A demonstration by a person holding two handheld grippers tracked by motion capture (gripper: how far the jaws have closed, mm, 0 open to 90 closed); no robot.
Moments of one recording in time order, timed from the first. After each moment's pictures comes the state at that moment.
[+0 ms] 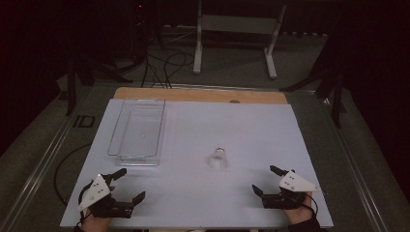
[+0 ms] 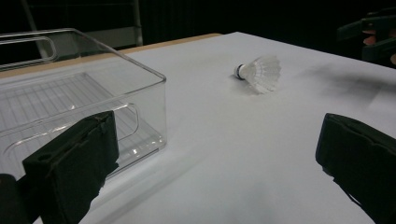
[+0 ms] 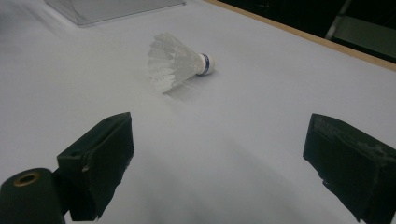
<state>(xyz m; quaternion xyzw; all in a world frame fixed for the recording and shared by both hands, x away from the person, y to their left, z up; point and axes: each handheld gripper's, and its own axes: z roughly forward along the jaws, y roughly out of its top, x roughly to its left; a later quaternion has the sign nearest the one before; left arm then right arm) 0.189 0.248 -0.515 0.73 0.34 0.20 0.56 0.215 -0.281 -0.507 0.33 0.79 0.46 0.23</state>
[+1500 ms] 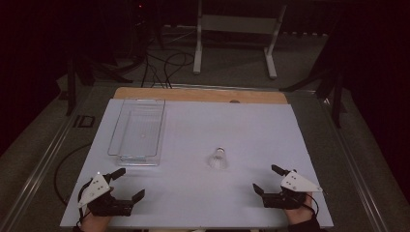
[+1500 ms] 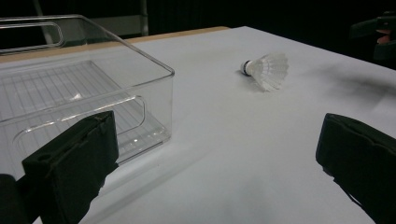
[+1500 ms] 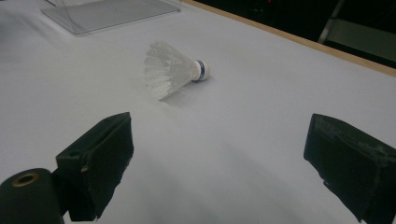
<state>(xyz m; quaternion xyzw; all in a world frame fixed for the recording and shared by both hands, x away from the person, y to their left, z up) 0.191 0.247 -0.508 0.73 0.36 0.18 0.54 0.214 -0.282 -0.504 0.33 0.78 0.47 0.24</state>
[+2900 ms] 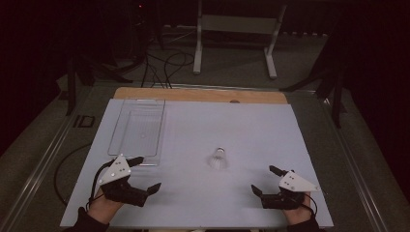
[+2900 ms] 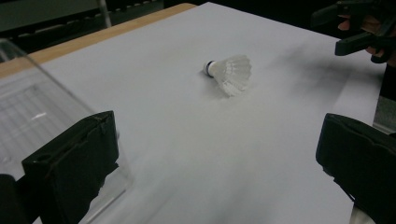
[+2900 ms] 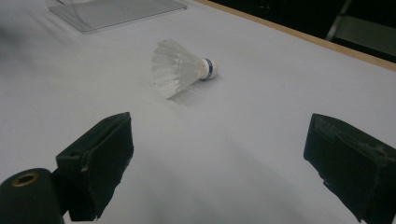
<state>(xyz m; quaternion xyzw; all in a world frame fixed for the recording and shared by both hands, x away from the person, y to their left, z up) 0.223 0.199 -0.451 0.81 0.30 0.14 0.49 0.214 -0.278 -0.504 0.33 0.79 0.47 0.23</state>
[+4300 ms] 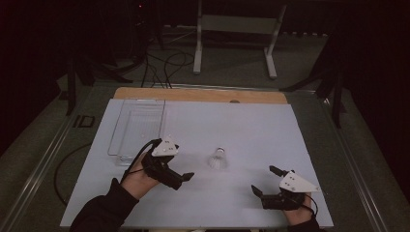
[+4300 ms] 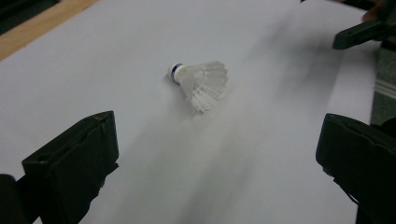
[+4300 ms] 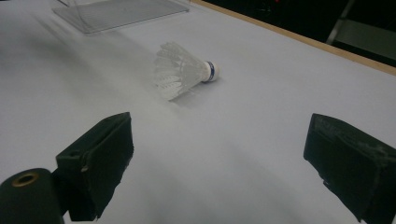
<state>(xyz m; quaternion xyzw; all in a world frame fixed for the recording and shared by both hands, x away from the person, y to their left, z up) 0.276 0.109 -0.428 0.88 0.25 0.08 0.40 0.213 -0.278 -0.503 0.33 0.79 0.47 0.23</state>
